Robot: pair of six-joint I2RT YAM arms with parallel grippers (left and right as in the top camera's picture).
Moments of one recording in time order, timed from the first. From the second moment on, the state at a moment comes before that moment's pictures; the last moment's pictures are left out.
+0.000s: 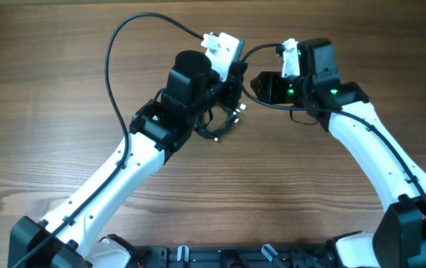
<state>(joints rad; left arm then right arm) -0.58 1.46 1.16 -0.08 0.16 -0.18 0.27 1.58 1.17 -0.46 -0.31 0.27</state>
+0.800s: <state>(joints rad) -0.44 1.63 1.16 -0.31 0.06 -0.18 0.15 1.58 1.17 -0.59 -0.29 0.27</state>
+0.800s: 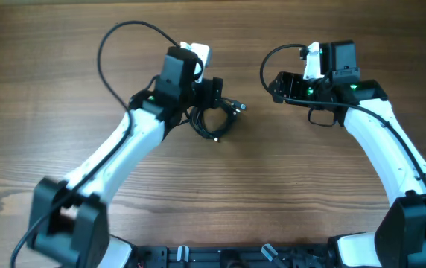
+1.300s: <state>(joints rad) -0.44 1.91 1.16 -0.24 0.10 -0.16 0.06 1.58 1.17 -0.68 -0.27 0.26</state>
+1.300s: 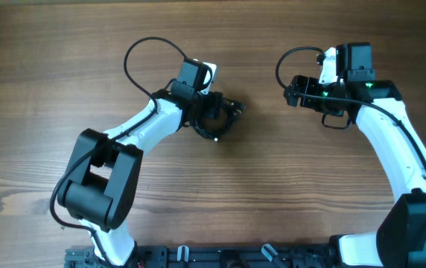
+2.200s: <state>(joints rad) -0.43 1.90 1.16 -0.28 0.09 -0.13 0.06 1.58 1.17 -0.70 -0.26 0.26</state>
